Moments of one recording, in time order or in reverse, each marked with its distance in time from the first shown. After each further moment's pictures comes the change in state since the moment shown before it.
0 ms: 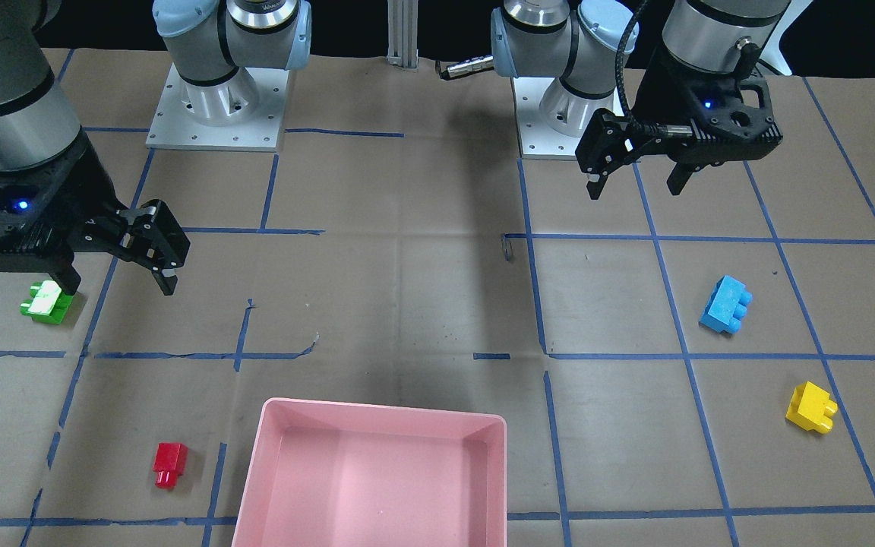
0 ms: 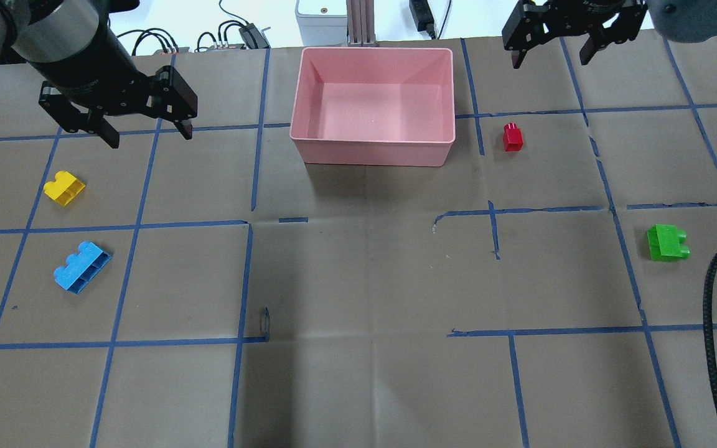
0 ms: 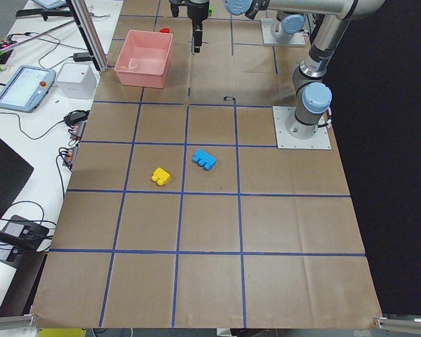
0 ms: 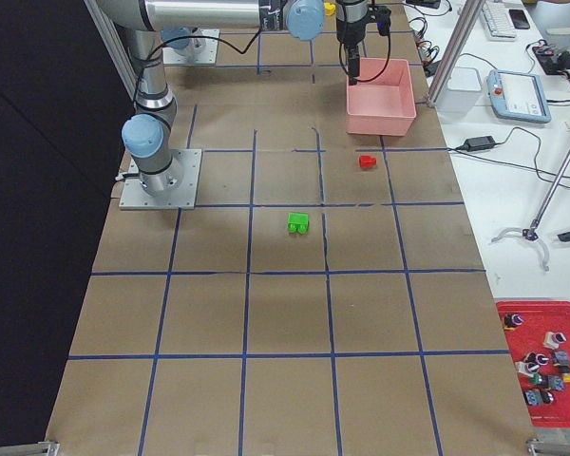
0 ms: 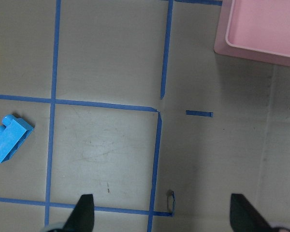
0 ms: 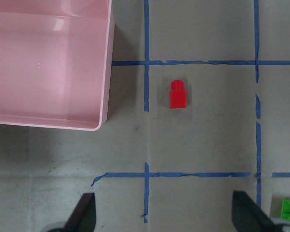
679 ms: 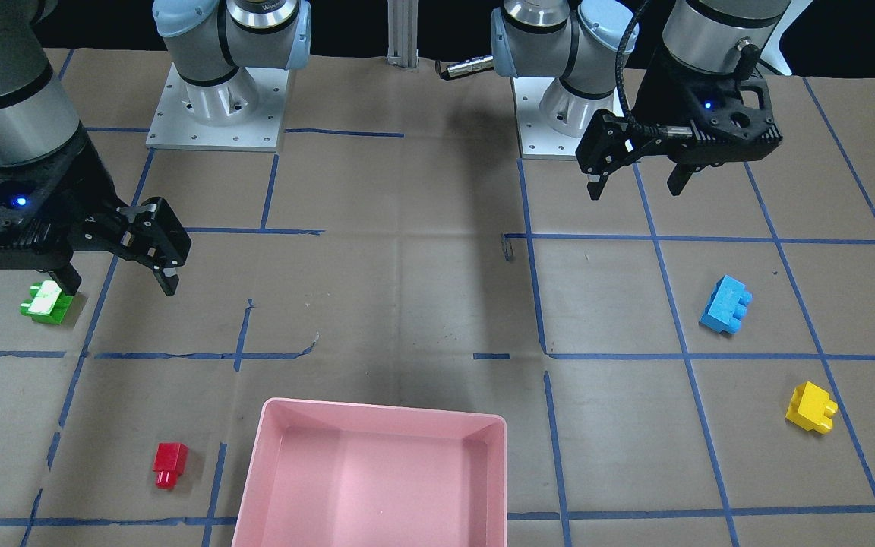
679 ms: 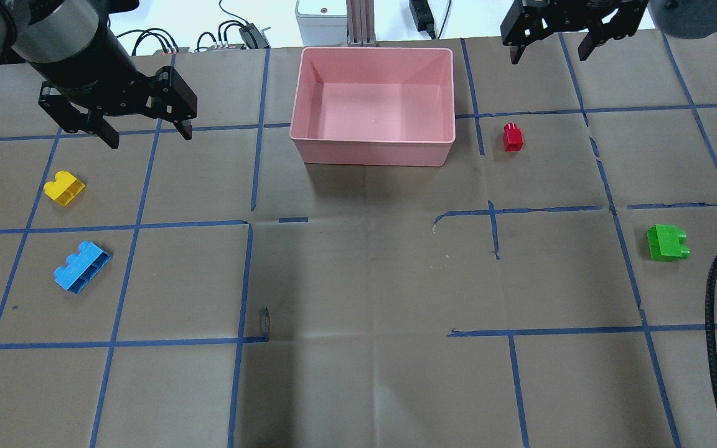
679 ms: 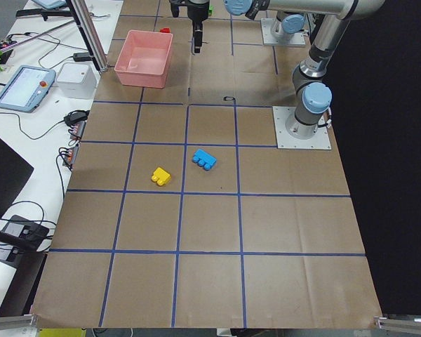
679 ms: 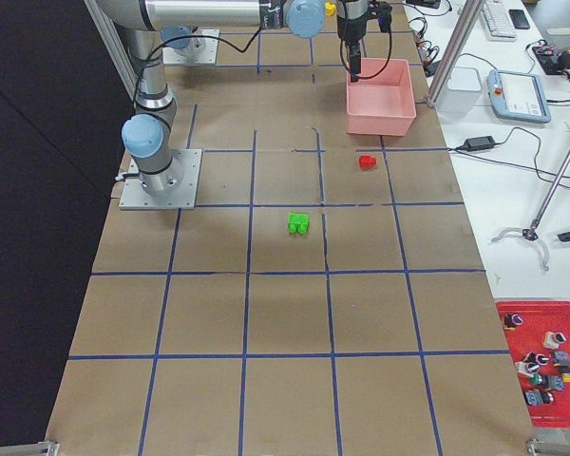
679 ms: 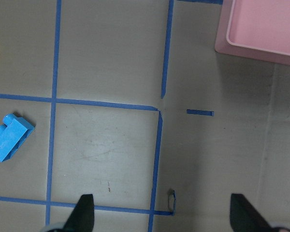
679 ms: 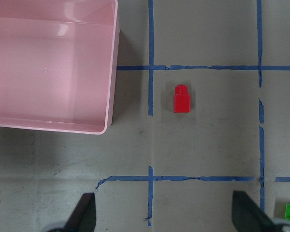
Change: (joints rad) left arm 0.001 -0.001 -0.002 0.000 0.000 0.005; right arm 0.004 0.004 -0.015 -0.003 0.012 0.001
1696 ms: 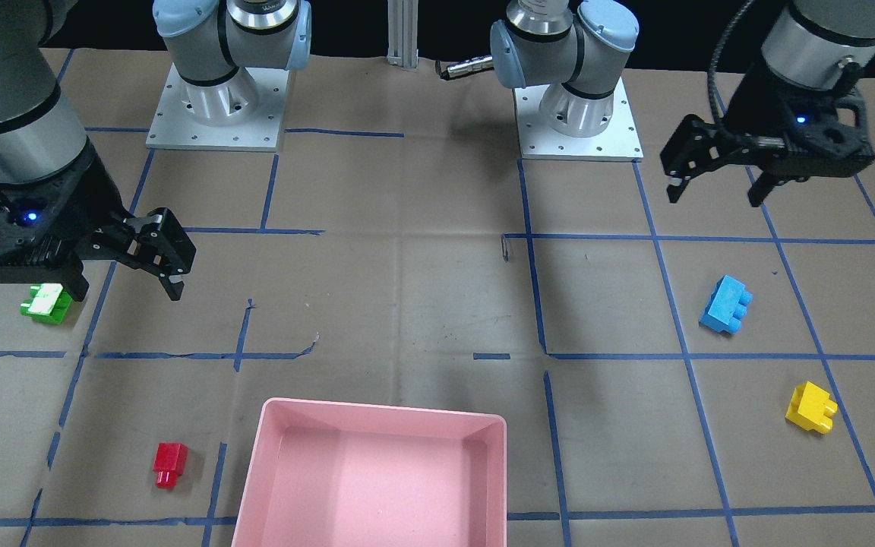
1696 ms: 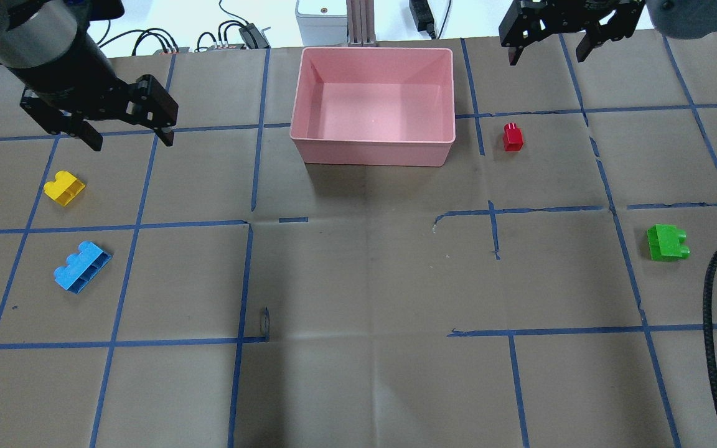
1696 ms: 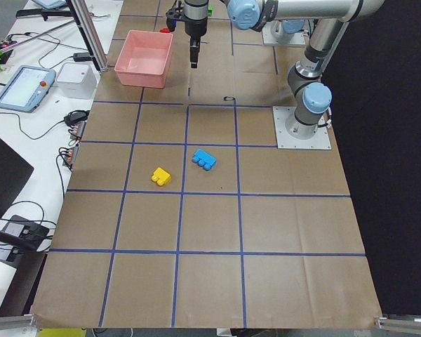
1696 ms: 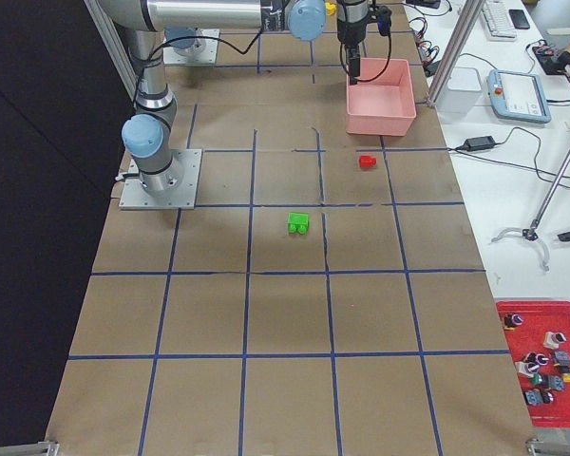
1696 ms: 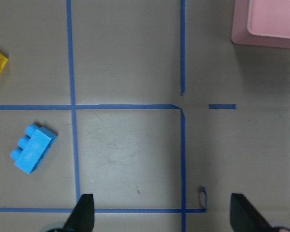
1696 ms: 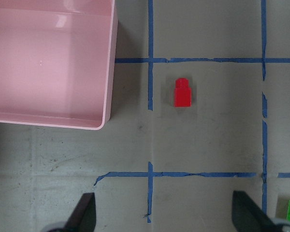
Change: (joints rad) left arm 0.260 0.019 -0.032 -0.004 -0.003 0.423; right arm -0.010 0.010 0.021 0.003 -0.002 -0.020
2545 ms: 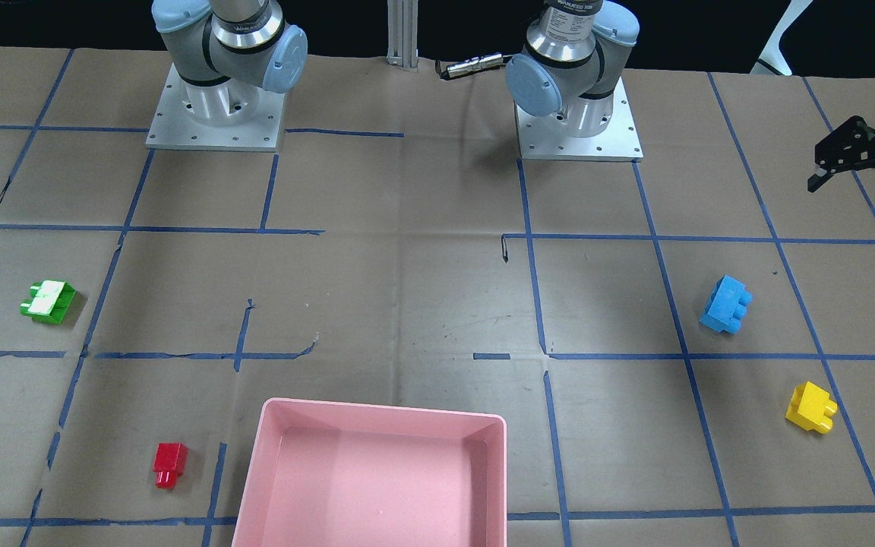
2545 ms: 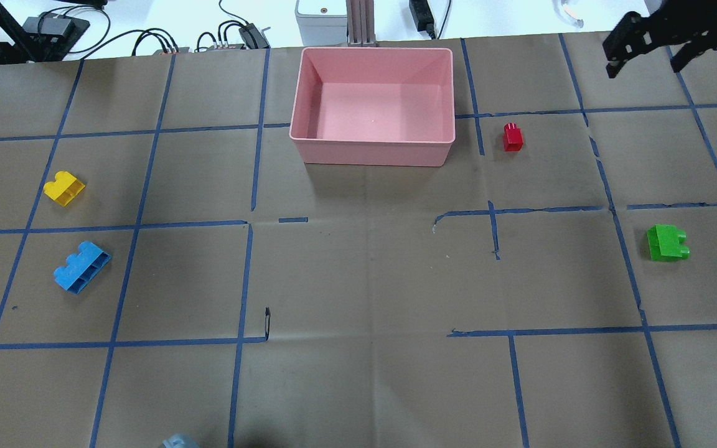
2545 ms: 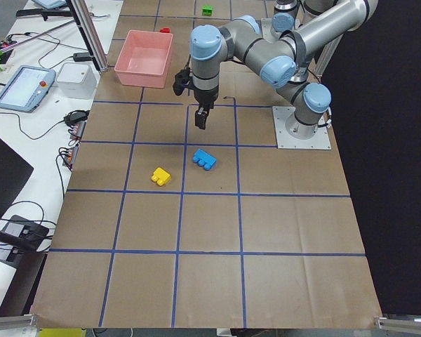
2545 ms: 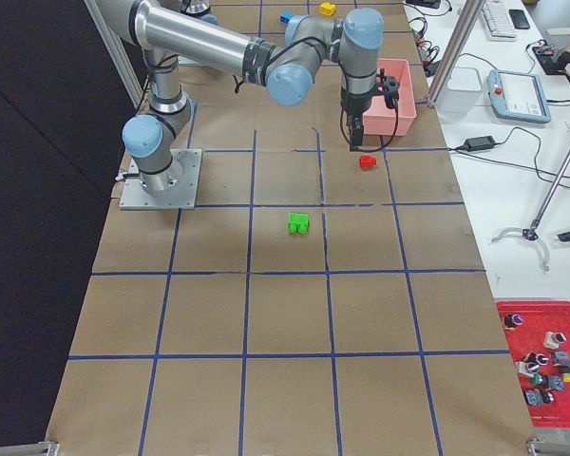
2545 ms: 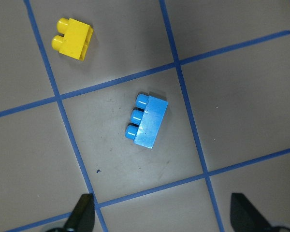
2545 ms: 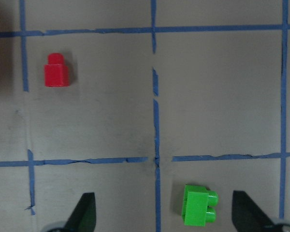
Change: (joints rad) left arm 0.404 -0.043 -0.082 0.027 -0.041 0.789; right arm -0.417 0.001 0.130 -0.053 0.004 -0.351
